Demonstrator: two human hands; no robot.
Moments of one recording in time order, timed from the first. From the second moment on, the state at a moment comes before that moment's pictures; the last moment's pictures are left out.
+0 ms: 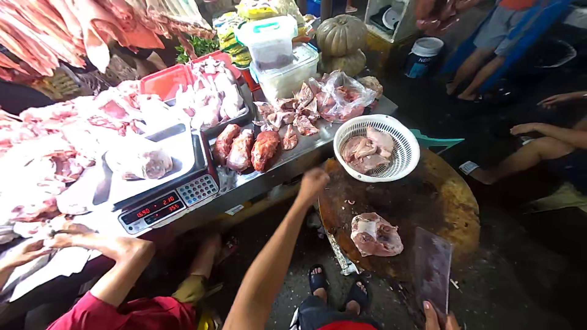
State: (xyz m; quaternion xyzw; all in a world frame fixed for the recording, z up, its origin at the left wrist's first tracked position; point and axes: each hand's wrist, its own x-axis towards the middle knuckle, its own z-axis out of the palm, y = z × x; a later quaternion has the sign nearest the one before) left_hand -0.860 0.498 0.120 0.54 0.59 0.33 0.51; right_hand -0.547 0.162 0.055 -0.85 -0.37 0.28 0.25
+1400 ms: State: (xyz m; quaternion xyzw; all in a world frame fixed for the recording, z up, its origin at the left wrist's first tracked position) left_hand -0.669 0.344 0.097 0.54 0.71 0.23 0.39; right_hand -0.484 0.261 0.073 -0.69 -0.48 0.53 0.07
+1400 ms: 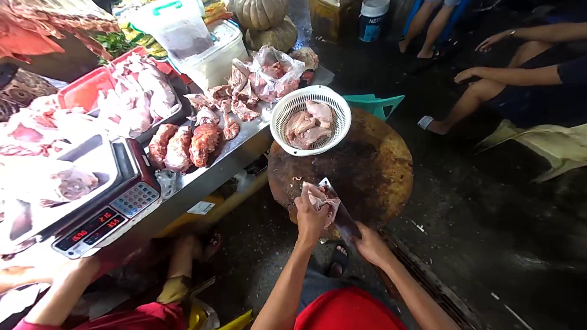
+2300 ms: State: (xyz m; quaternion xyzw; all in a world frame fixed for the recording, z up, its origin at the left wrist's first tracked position) left_hand -0.691 0.409 0.049 0.55 0.57 0.13 0.59; right_hand -0.501 0.185 0.118 -0.81 -0.55 0.23 -0.03
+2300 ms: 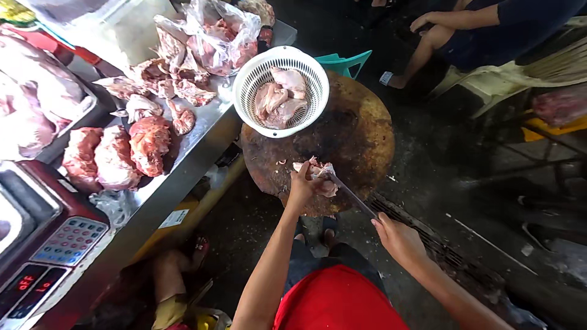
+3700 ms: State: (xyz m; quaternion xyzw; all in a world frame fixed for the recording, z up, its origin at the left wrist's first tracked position) left_hand -0.711 0.401 0.054 0.67 0.52 0.06 0.52; right_hand -0.579 0.211 0.109 -0.85 -0.30 0.42 0.10
